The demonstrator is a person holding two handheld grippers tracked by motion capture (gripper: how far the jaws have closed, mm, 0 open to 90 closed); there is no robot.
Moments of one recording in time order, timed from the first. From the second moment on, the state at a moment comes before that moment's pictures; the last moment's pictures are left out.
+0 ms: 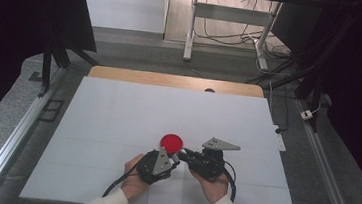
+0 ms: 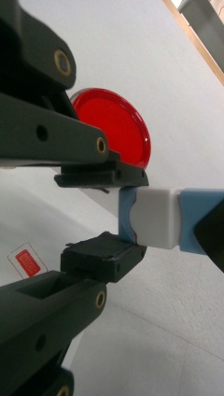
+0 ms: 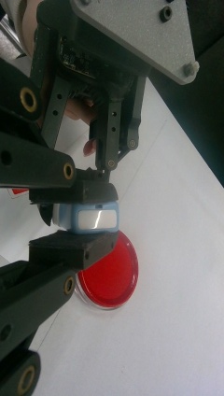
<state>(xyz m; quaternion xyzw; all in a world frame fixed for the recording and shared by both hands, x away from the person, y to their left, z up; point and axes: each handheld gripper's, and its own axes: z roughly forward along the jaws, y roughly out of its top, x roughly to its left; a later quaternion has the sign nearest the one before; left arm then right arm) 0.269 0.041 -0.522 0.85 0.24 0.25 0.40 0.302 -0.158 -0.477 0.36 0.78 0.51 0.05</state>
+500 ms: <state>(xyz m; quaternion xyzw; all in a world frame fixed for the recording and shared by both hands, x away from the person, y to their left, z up) 0.270 0.044 -0.524 0.84 0.25 0.24 0.42 0.300 -0.159 -0.476 0.36 0.78 0.52 0.06</state>
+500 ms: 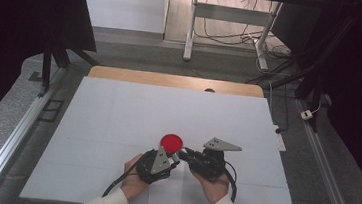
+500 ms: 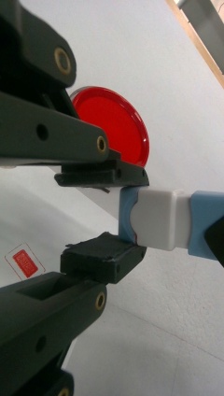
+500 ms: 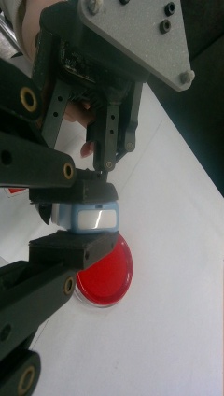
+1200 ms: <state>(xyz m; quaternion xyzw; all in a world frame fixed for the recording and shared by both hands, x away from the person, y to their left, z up) 0.277 0.046 -0.528 0.85 0.28 0.20 0.40 0.303 -0.163 -0.477 0.35 0.78 0.52 0.07</state>
